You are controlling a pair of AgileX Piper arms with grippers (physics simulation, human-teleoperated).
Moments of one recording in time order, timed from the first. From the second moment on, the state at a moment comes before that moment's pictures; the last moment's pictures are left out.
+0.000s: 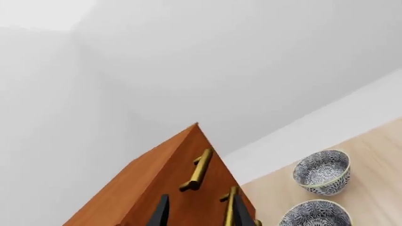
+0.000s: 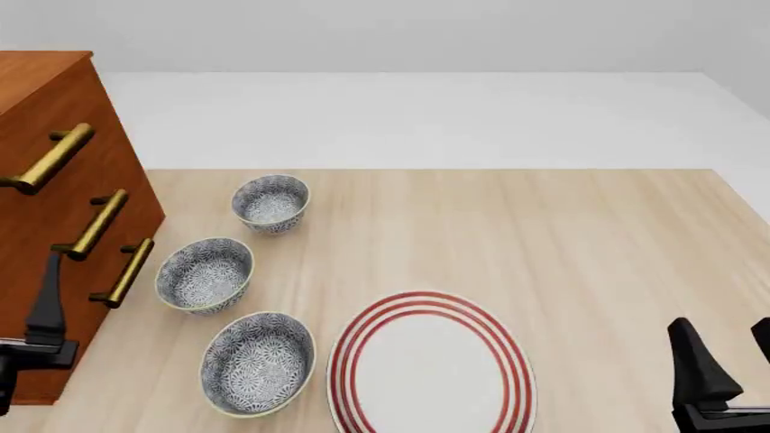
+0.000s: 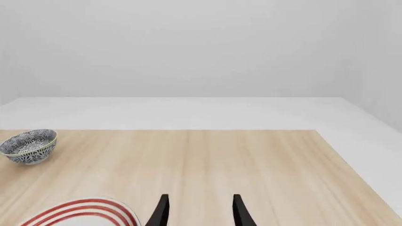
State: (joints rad) left arm 0.07 0.36 -0.08 -0.50 0.63; right arm 0.00 0.01 0.00 0.00 0.00
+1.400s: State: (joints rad) left arm 0.15 0.79 -0.09 -0.95 1.03; right arm 0.02 0.00 -0.01 0.01 0.00
